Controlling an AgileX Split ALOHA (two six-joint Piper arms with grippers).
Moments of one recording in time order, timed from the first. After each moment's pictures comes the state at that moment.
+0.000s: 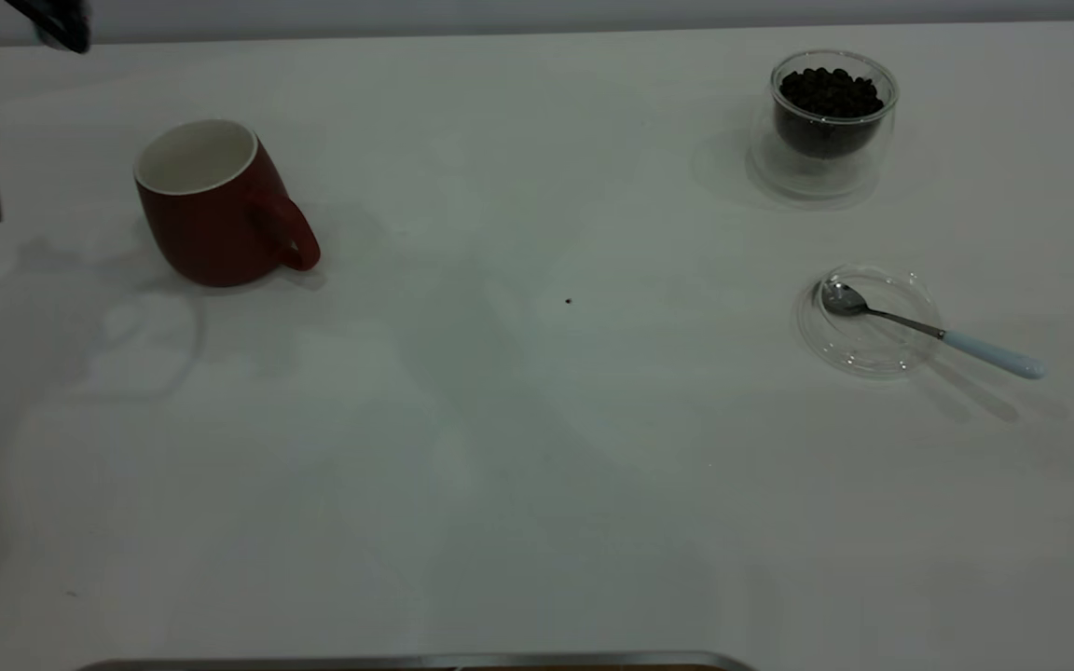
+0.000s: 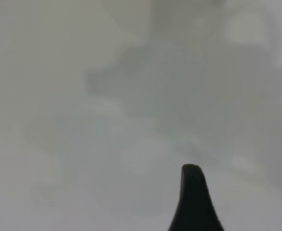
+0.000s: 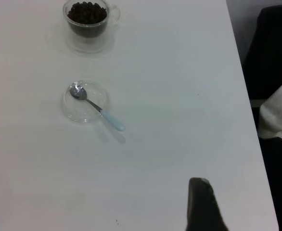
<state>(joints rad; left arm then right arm) -0.01 2.15 -1.35 0.20 0.69 0.90 0.00 -0.02 -0.47 -0.03 1.13 -0.05</state>
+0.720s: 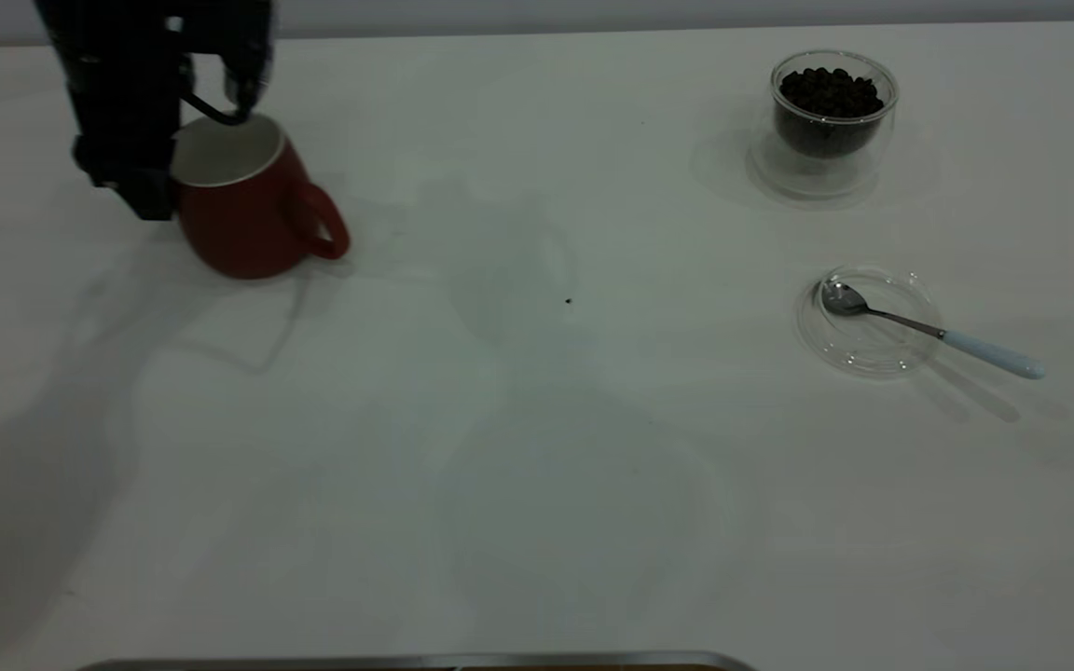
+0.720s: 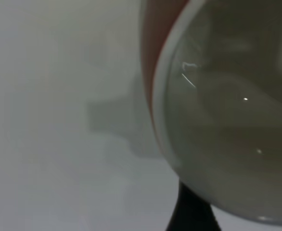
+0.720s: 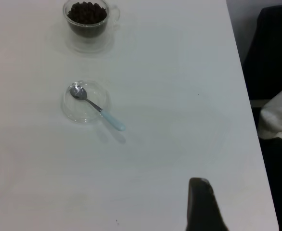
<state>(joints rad) -0.18 2.41 -1.64 0.20 0.65 1.16 0.00 -0.02 -0.47 -0.03 1.13 -0.05</state>
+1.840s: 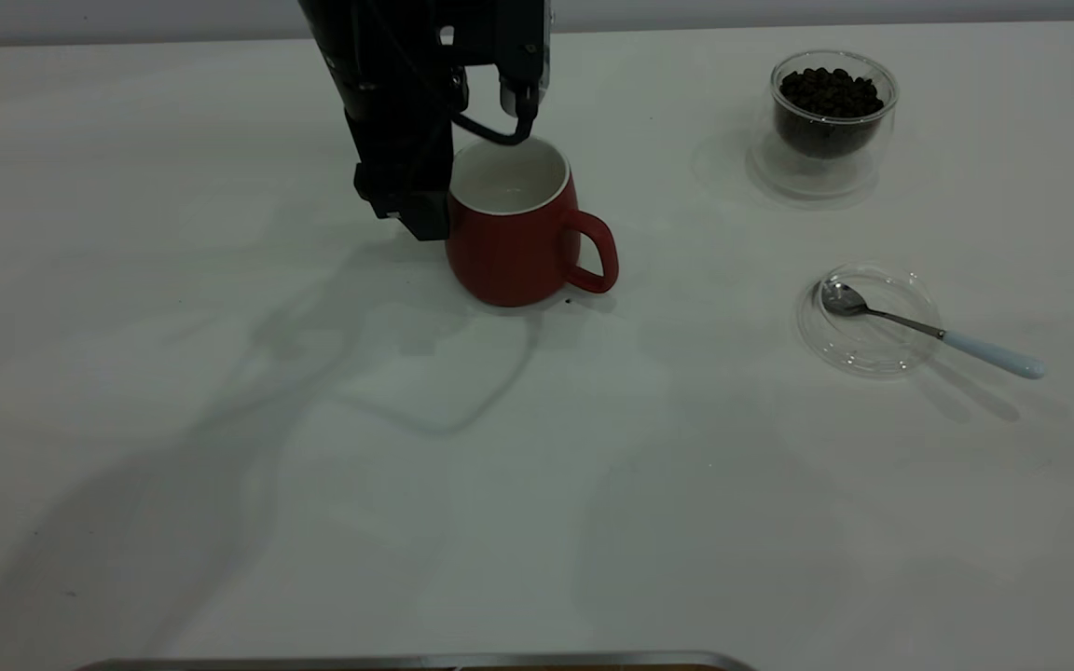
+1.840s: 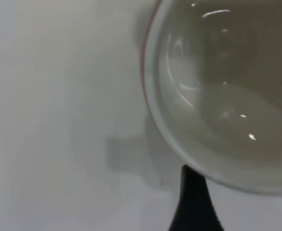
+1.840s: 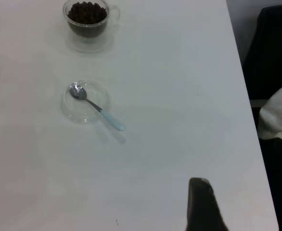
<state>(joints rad) -0.47 2.40 -1.65 -0.05 0.57 1.13 0.00 -0.02 -0.47 -0.03 1.13 -0.05</state>
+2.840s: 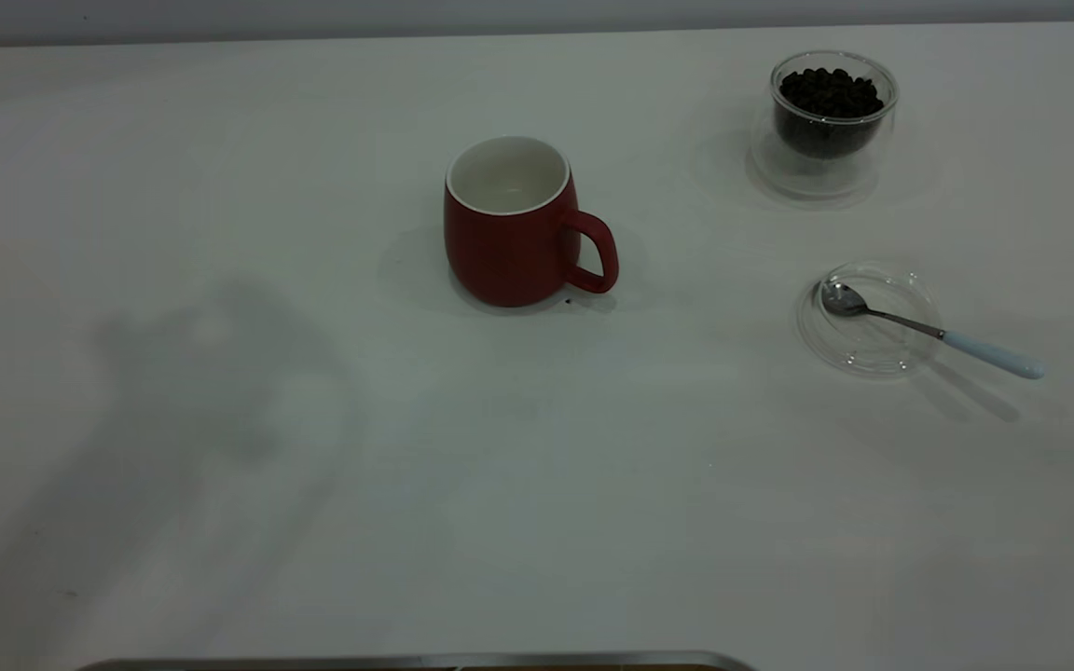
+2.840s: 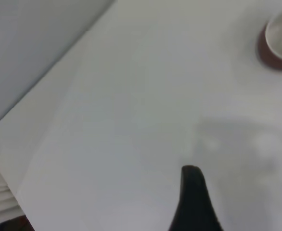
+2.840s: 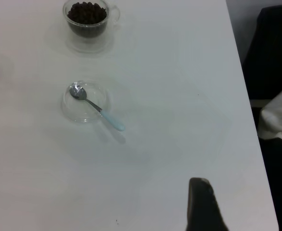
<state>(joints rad) -0.47 1.45 -1.64 0.21 1.16 0.25 0.00 -0.02 -0.47 -0.03 1.13 -0.05</state>
